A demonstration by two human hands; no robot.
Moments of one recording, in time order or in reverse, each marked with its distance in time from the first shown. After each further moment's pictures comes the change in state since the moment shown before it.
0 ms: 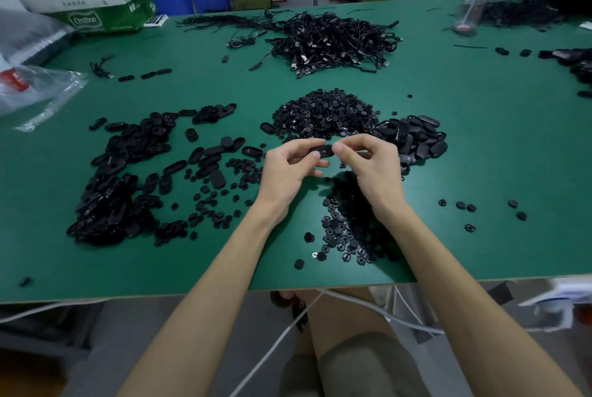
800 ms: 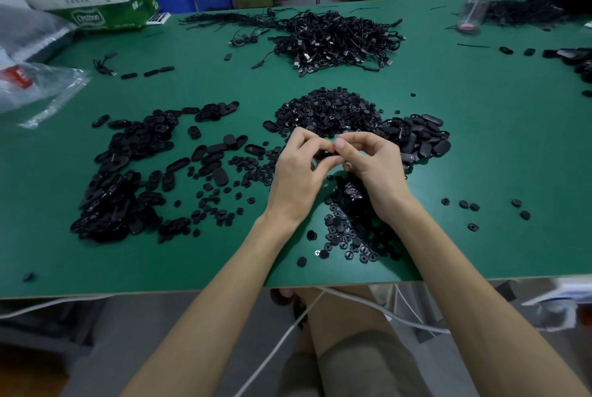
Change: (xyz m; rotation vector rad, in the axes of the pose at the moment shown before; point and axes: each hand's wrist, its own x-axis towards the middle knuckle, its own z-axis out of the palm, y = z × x) left_hand -0.011 0.005 0.012 0.635 0.128 0.504; right_hand 0.000 -0.003 0.001 0.313 -0.071 0.127
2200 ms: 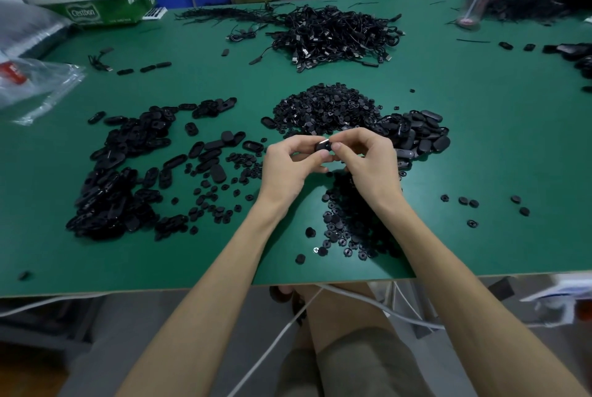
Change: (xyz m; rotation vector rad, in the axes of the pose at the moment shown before) left_hand 0.004 -0.010 -0.006 -0.657 -0.118 -0.468; right_hand -0.003 0.001 0.004 -0.426 0.032 -0.204
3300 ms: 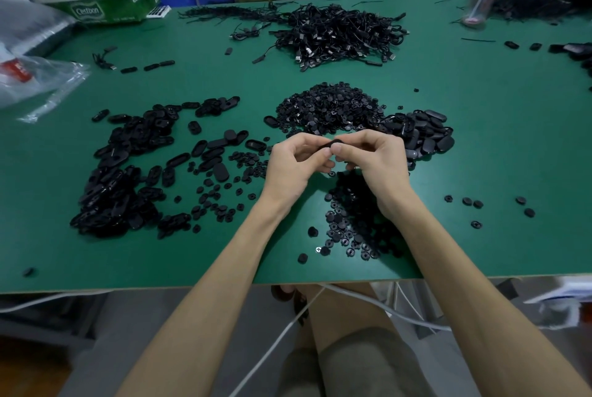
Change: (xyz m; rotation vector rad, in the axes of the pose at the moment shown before) left_hand 0.001 -0.003 -0.003 0.023 -0.032 0.027; right_hand 0.001 0.000 -0.005 0.278 -0.041 0.119
